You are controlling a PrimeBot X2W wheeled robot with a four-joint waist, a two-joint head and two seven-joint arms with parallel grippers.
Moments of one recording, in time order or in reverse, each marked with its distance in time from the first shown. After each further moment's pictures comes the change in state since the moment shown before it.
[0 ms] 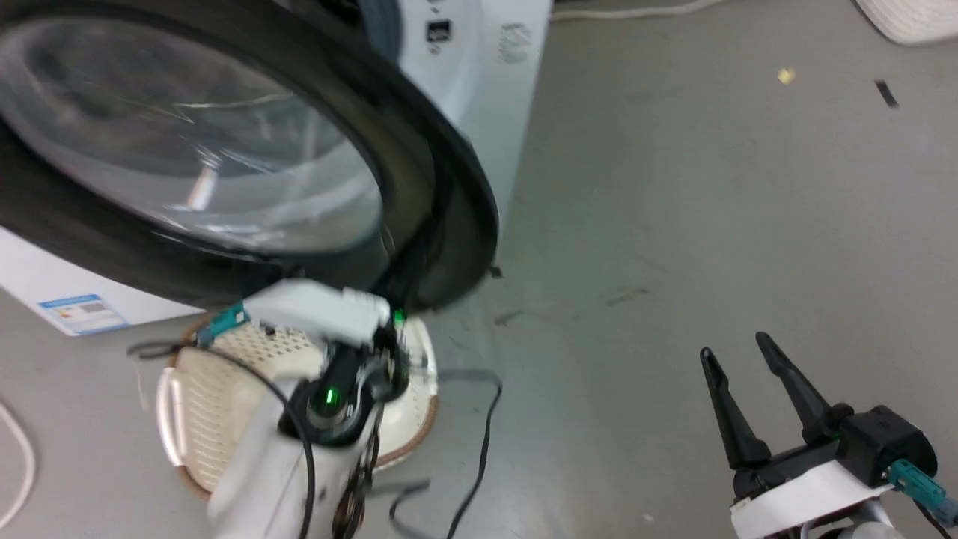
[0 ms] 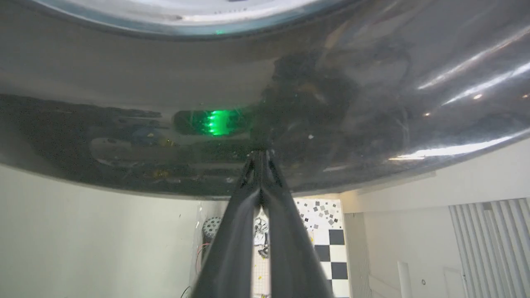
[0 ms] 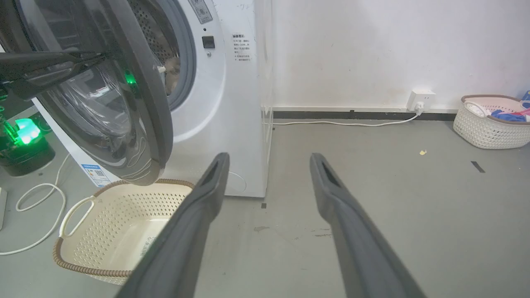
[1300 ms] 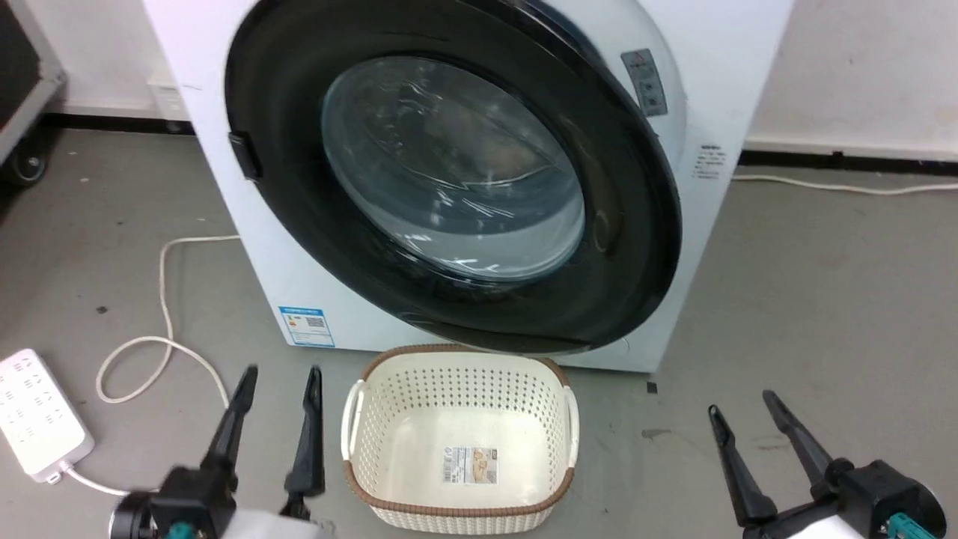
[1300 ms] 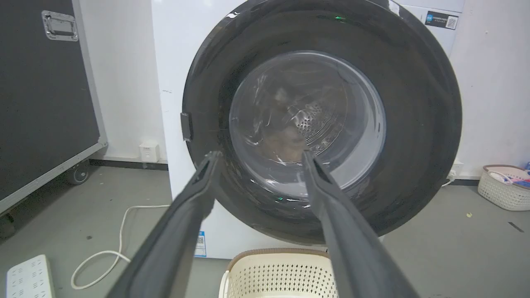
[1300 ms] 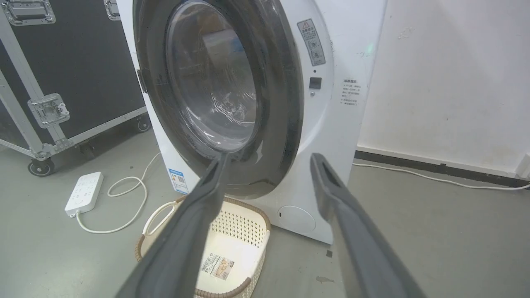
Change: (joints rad) left arm 0.544 0.113 0.158 -0.401 1.427 0.090 -0.355; right arm 0.120 0.012 -0.036 -0.015 -0.055 0.000 0.000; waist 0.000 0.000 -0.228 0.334
